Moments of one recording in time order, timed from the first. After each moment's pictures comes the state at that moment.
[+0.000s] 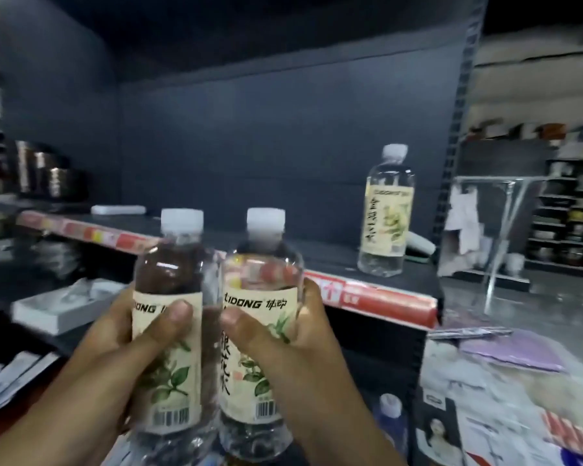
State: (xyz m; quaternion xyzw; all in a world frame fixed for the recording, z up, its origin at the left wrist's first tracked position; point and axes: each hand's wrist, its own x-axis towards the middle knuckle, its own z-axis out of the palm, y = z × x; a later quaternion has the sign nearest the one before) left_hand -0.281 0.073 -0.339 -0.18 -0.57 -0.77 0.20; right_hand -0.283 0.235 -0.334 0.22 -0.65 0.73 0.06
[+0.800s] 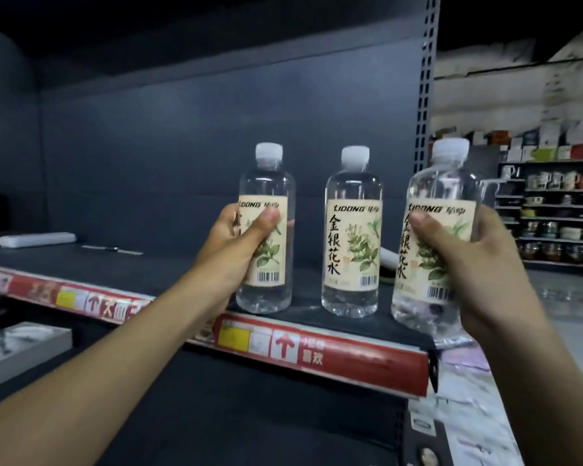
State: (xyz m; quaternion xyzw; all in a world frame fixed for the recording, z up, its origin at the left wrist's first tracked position) left_hand -0.495 0.205 -0.256 -0.27 -0.61 -0.73 0.14; right_hand -0.408 0.443 -0.256 0.08 -0.64 0.63 0.42
